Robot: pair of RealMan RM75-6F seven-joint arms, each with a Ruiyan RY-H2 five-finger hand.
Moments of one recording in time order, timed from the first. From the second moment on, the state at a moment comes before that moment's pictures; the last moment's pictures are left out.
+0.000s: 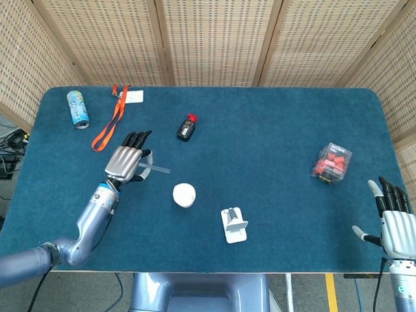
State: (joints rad) left arm -0.76 -1.46 -0.27 -1.51 1.08 0.95 0.24; right arm 0.07 -1.19 0.12 -1.52 -1.46 1.52 0.06
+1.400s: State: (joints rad) left arm -0.74 -1.56 -0.28 -1.58 1.29 0.85 -0.61; right arm 0.06 -1.19 0.12 -1.52 -1.45 1.52 0.05
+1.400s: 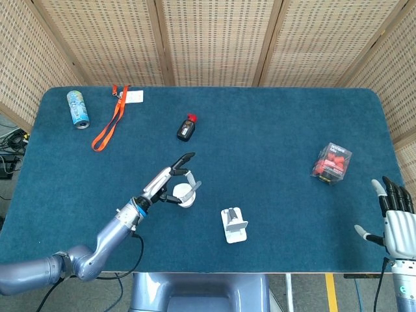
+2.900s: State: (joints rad) left arm -0.39 -1.30 -0.09 -1.58 1.32 1.35 0.13; right arm 0.06 -1.20 0.12 -1.53 -1.45 1.52 -0.03
